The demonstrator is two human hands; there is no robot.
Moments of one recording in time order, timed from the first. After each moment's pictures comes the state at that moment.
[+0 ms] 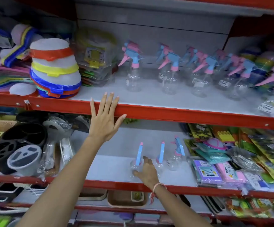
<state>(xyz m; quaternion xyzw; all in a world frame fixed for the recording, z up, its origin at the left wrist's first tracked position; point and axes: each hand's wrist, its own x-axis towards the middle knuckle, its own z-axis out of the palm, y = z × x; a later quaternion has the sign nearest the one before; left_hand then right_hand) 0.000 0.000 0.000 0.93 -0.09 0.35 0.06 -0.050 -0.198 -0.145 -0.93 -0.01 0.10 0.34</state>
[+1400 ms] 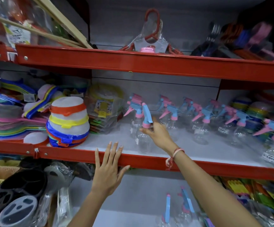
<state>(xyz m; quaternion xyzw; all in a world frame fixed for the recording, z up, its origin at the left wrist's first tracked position) 0.000 -0.001 -0.005 0.93 -0.07 0.35 0.04 0.065 -0.192 0.140 -0.88 -0.20 -0.13 0.41</state>
